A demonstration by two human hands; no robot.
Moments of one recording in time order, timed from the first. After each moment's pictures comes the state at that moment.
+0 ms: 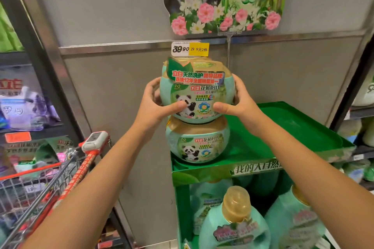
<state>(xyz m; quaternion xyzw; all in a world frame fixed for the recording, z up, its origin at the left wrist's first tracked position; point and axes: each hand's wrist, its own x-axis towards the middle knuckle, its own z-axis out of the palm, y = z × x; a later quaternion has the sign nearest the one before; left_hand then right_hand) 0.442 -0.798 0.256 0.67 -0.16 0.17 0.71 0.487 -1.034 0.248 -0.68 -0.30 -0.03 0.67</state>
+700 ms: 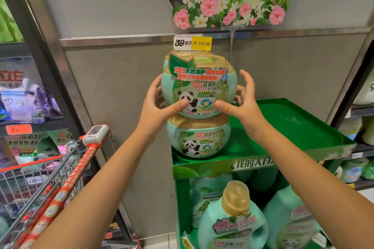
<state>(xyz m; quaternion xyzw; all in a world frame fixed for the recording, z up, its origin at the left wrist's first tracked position) 0.431 -0.803 0.241 0.69 -0.16 0.19 0.68 0.471 -1.029 0.235 -0.71 -0.22 -0.09 0.67</state>
